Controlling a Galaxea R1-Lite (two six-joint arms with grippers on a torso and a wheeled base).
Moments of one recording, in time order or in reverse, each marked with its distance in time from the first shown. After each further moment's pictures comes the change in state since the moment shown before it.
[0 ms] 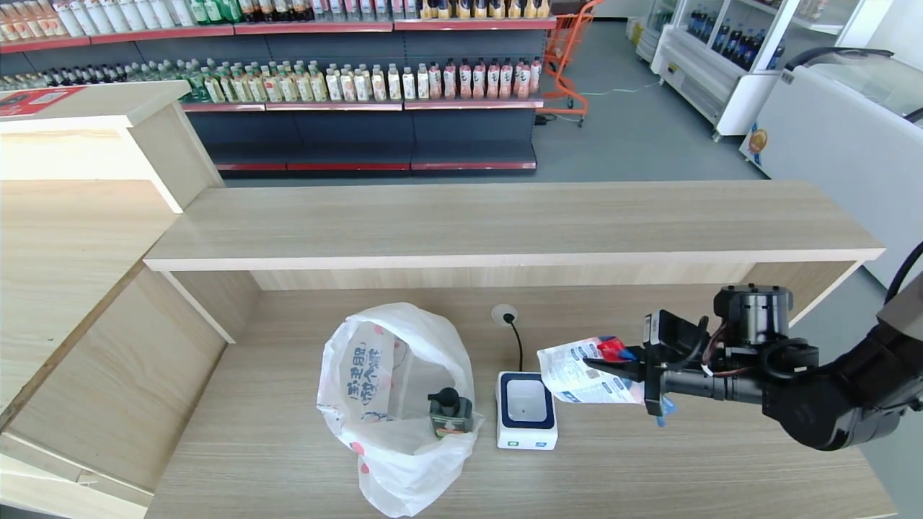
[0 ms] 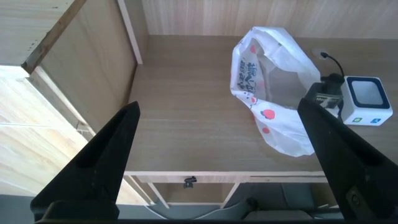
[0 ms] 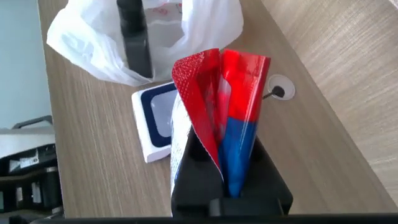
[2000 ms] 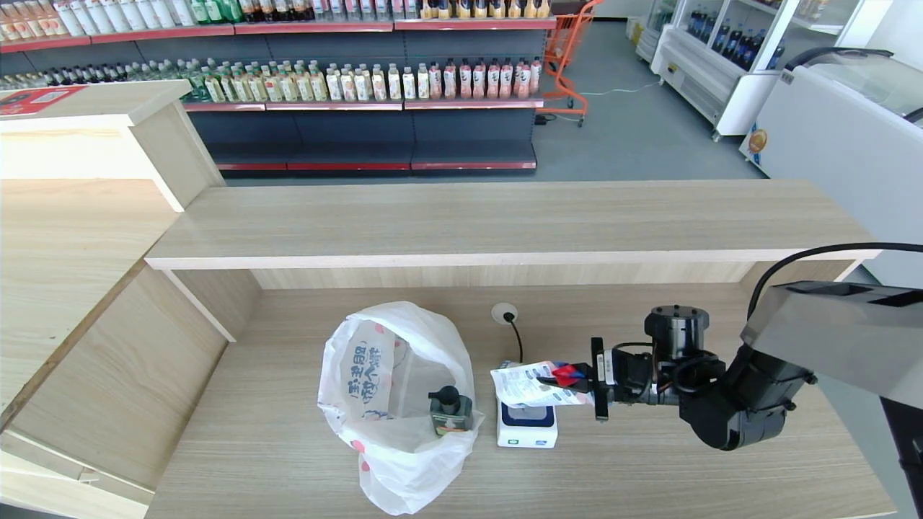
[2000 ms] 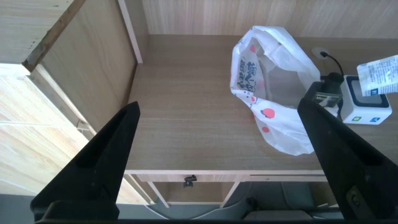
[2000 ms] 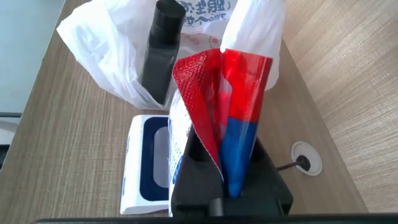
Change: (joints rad) left arm 0.000 0.000 0.000 0.000 0.000 0.000; right arm 0.067 0.320 -0.179 -0.213 0.190 -0.140
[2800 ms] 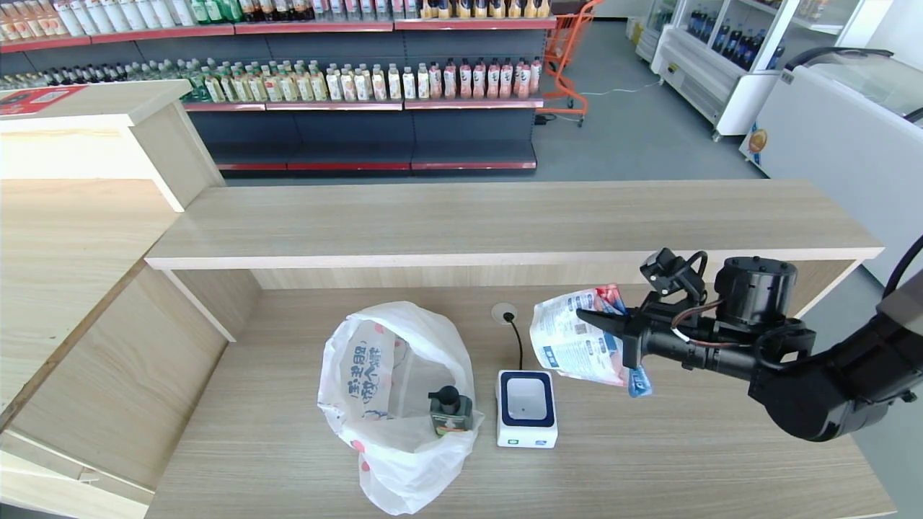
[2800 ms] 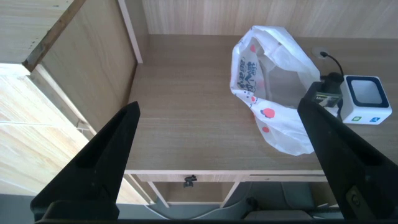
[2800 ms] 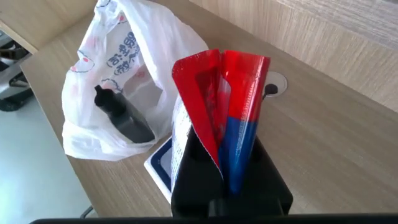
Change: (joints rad) left arm 0.000 0.000 0.000 0.000 0.000 0.000; right arm -0.011 -0.351 0.126 0.060 -0.412 0.794
